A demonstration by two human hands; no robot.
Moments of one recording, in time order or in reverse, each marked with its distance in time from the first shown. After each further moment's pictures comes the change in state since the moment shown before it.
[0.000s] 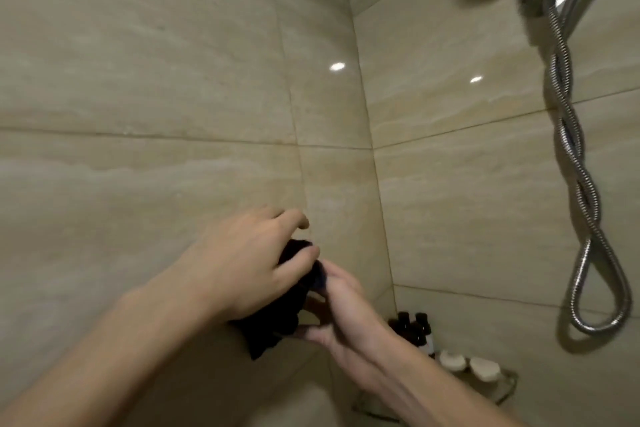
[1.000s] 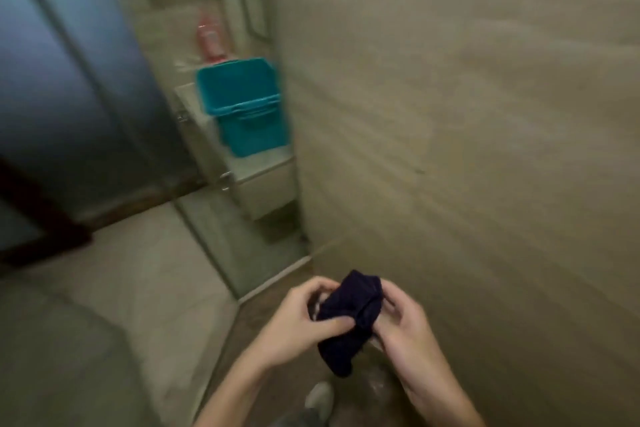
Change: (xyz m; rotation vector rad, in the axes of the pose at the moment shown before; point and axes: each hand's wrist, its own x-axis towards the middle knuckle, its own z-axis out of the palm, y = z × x) left_hand -0.536 0.387 0.044 -0.551 0.591 -2.069; right_hand -0.389 0.283 0.050 -0.045 -1.396 0.946
